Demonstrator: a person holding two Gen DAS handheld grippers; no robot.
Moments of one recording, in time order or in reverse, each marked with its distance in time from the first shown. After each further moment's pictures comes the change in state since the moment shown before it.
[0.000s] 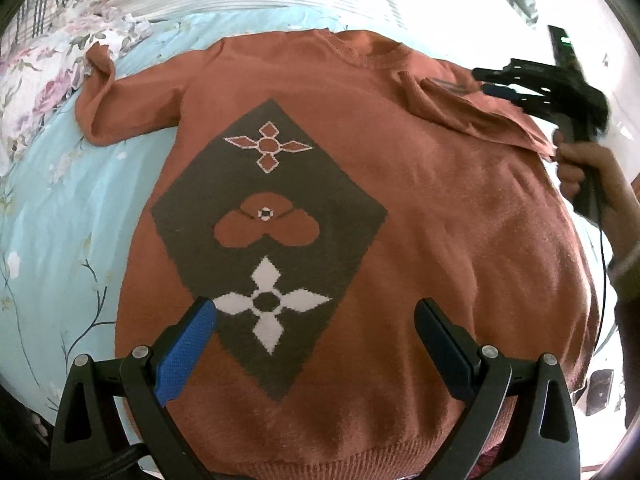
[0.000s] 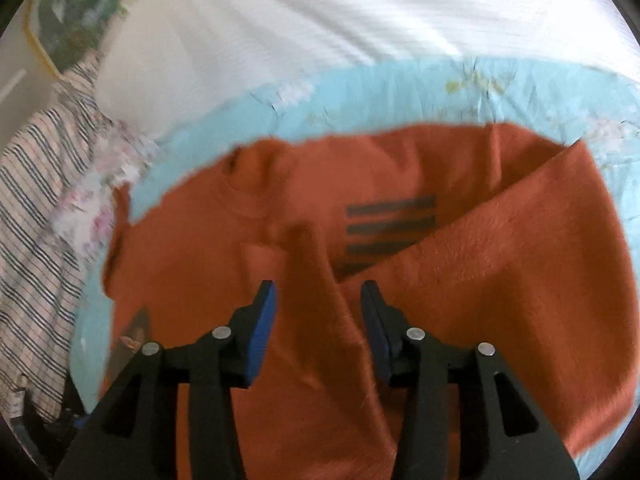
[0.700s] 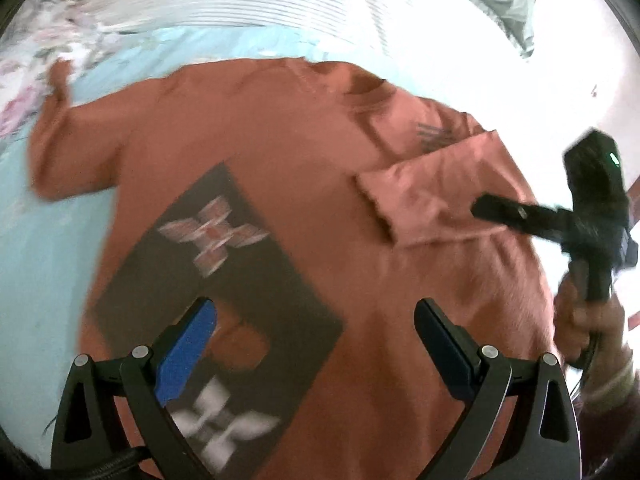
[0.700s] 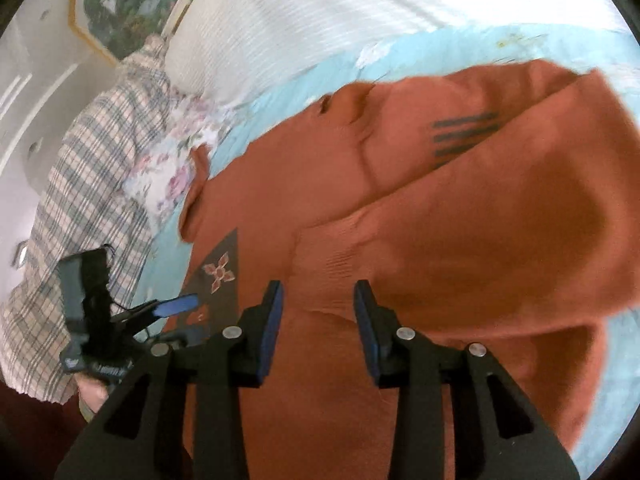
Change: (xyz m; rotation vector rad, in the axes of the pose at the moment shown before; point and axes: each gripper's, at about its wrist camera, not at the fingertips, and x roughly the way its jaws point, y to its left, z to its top) left arm 0.036 -0.010 0.079 -0.046 -0.047 -0.146; right arm -0.070 0.022 -0.088 0.008 -0.048 0.226
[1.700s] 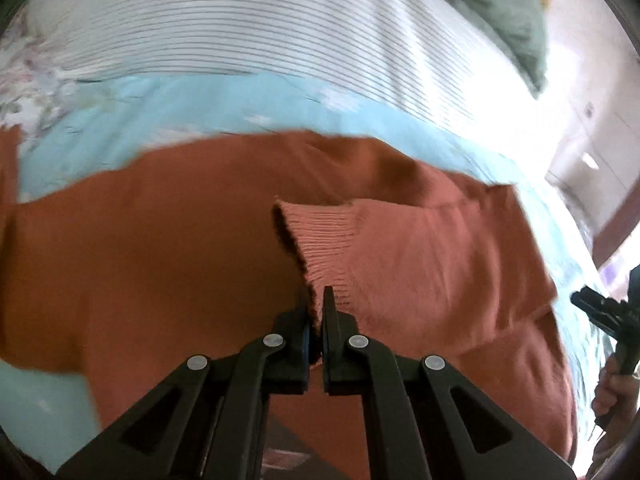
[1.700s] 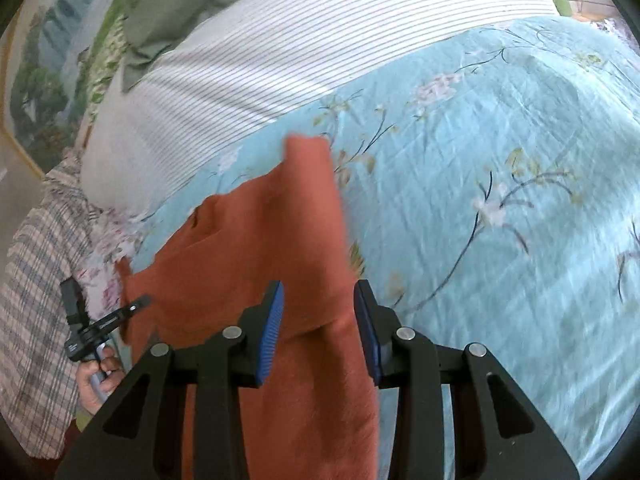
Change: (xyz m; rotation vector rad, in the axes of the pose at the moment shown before) left arm 0.042 0.043 0.112 0.032 -0.122 -0.014; right arm -0.071 -0.096 0.021 0.245 -0.233 -0.259
